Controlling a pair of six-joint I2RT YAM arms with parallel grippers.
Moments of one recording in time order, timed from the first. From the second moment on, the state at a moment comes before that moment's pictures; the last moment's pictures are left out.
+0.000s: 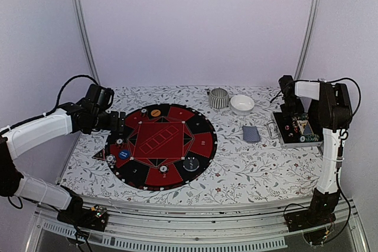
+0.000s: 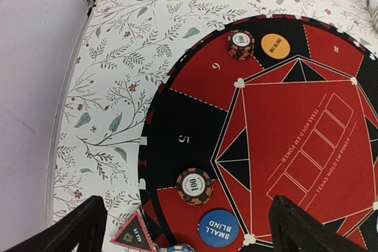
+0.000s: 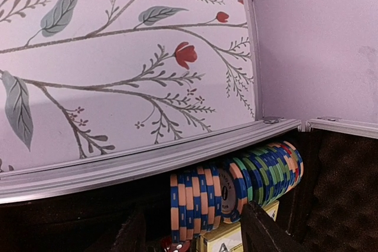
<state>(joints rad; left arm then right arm) -0.42 1.26 0.89 -0.46 -0.40 -0.25 0.03 2.22 1.69 -0.70 0.54 -0.07</state>
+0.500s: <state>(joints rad) -0.42 1.26 0.89 -0.46 -0.40 -0.24 0.00 2.22 1.71 -0.71 0.51 -0.07</state>
